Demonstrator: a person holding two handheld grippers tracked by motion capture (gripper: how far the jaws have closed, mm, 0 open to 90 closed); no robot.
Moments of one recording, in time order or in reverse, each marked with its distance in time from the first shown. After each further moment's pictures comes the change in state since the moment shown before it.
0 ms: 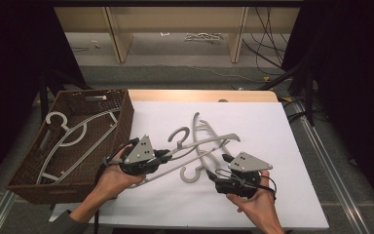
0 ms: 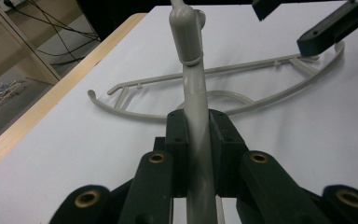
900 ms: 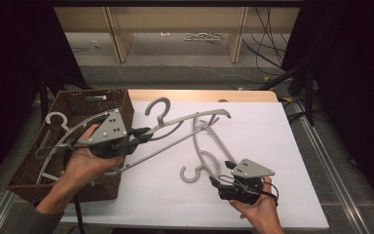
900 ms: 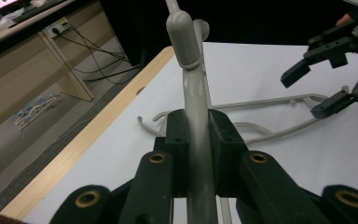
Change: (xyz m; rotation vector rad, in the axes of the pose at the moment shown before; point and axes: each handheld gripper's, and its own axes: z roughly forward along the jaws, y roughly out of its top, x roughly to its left) left arm 0.034 0.043 -0.076 -0.067 0.107 0.003; right arm 0.000 -0.019 -0.003 0.023 0.004 0.020
